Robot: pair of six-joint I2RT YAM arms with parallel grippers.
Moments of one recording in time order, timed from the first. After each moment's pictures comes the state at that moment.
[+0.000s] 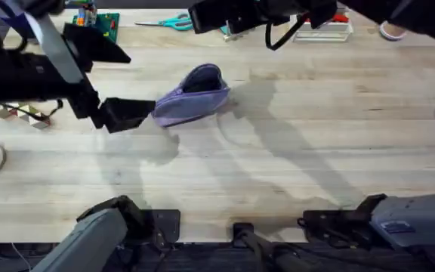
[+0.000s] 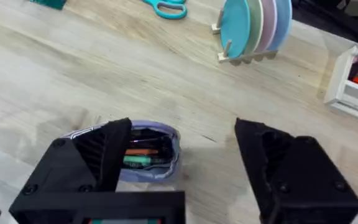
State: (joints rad) left arm 0.41 1.12 1.07 -1.16 0.81 1.34; right arm 0.70 1.60 1.57 -0.70 0.25 0.21
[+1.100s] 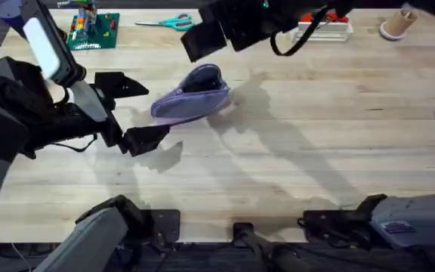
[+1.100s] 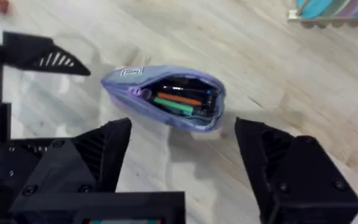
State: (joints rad) left arm 0.50 1.12 0.71 -0.95 1.00 1.40; right arm 0.71 1.60 1.65 -0.92 -0.03 0.15
